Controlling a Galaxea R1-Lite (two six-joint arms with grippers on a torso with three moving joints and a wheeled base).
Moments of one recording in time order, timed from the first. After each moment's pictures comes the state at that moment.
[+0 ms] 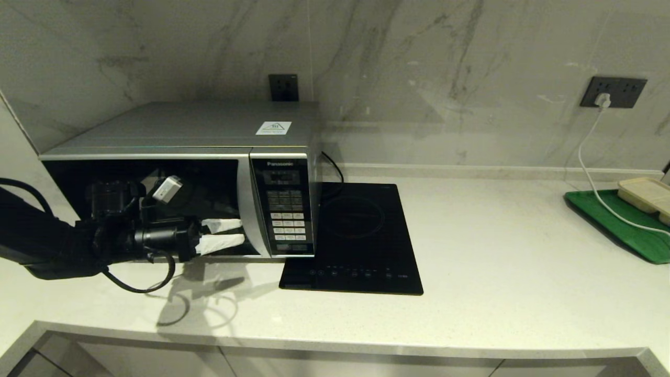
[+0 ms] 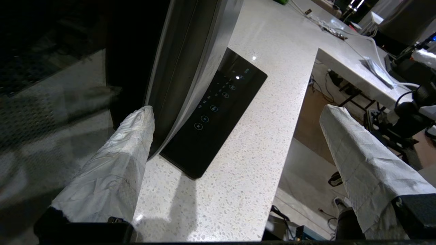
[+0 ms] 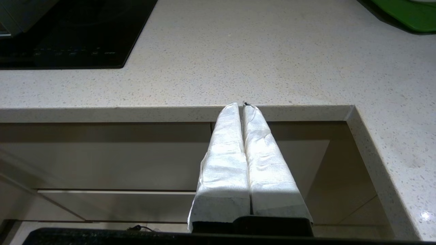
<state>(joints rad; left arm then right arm) 0.09 2.03 -1.00 -0.49 -1.29 0.19 0.00 0.00 -0.07 0.17 -0.04 0.09</state>
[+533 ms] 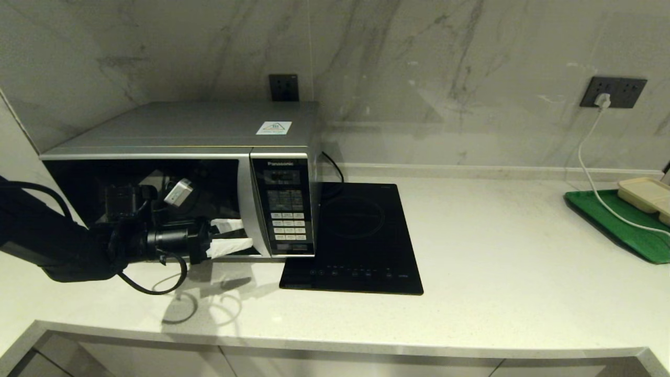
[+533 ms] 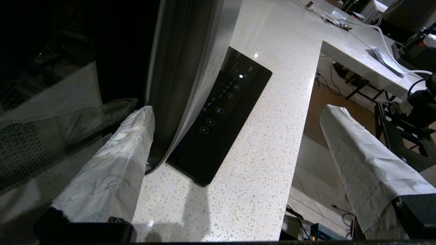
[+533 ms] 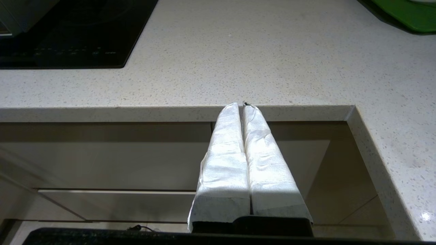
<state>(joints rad) 0.06 2.07 -1.00 -0.57 -1.28 0.21 0.00 0.00 -0.07 0.17 -0.04 0.09</state>
